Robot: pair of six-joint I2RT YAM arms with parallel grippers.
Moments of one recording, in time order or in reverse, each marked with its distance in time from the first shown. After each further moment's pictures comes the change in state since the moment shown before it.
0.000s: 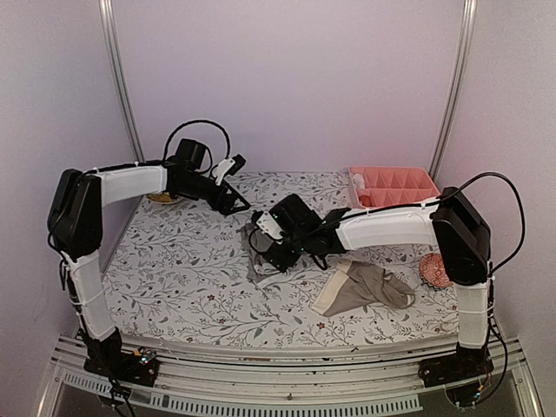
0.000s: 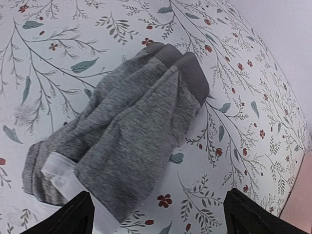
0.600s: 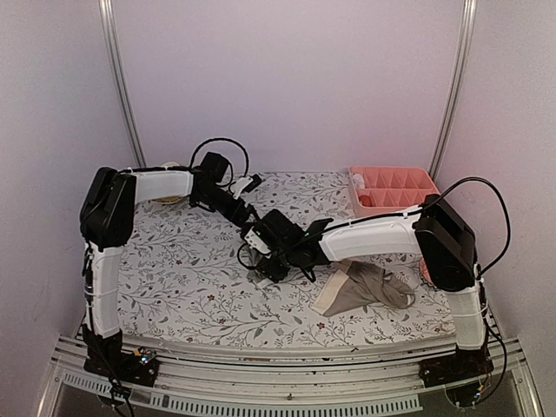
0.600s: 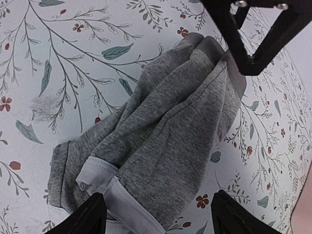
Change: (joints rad) left arm -0.048 0.306 0.238 -0.132 -0.033 -0.049; right arm 0.108 0.084 0.080 -0.062 0.071 0.044
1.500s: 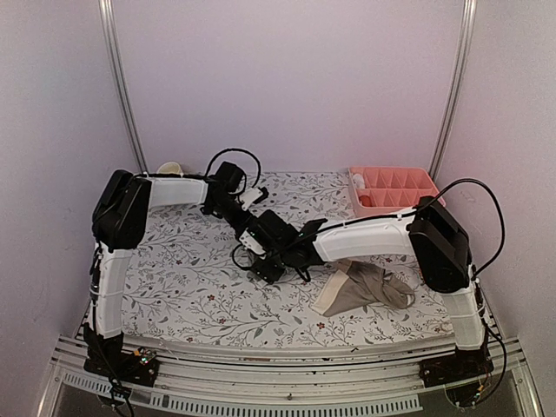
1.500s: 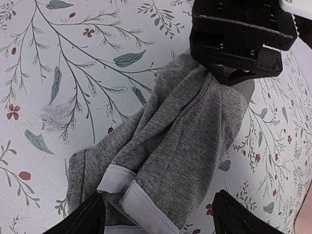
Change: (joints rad) left arm -0.075 0.074 0.036 0.027 -0.371 0.083; right arm 0.015 0.040 0.054 -0.030 -0.020 0.010
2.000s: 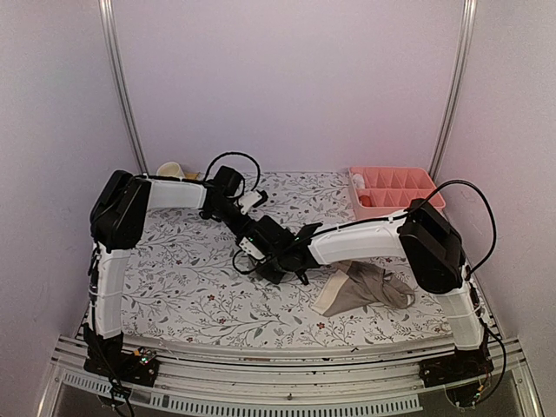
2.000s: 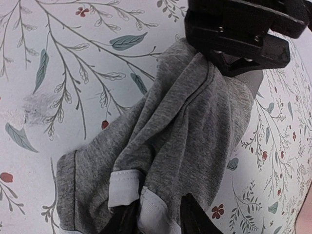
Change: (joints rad) left arm 0.000 -0.019 -0.083 0.082 -0.022 0.031; right arm 0.000 0.053 0.024 -0.013 0.032 -0.021
